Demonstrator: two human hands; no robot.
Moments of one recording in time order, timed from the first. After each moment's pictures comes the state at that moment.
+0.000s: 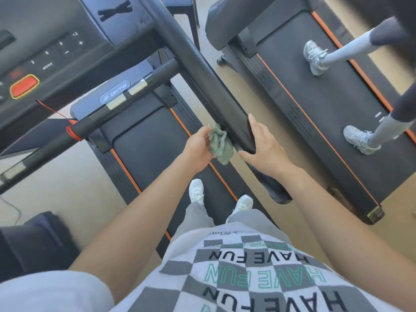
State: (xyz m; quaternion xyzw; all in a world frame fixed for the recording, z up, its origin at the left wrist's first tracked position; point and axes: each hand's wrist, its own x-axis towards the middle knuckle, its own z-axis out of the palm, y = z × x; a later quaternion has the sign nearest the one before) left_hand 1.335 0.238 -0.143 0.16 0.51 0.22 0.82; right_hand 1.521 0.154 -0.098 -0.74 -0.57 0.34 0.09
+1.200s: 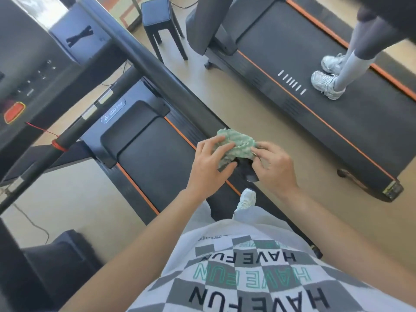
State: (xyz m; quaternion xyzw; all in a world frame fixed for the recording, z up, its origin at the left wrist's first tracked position) left_hand 1.400 0.093 -0.117 0.85 0.40 0.22 0.25; right_hand 1.584 0.008 -0.128 -0.75 -0.52 0.18 0.37
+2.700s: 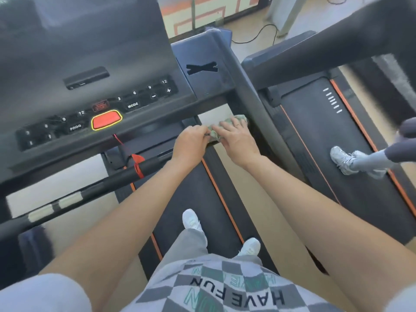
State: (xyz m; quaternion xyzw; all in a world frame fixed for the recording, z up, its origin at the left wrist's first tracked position) left_hand 1.165 0.407 -0.119 0.77 0.57 0.18 0.21; right_hand 1.344 0.394 -0.128 -0.60 -0.79 0.09 0.07
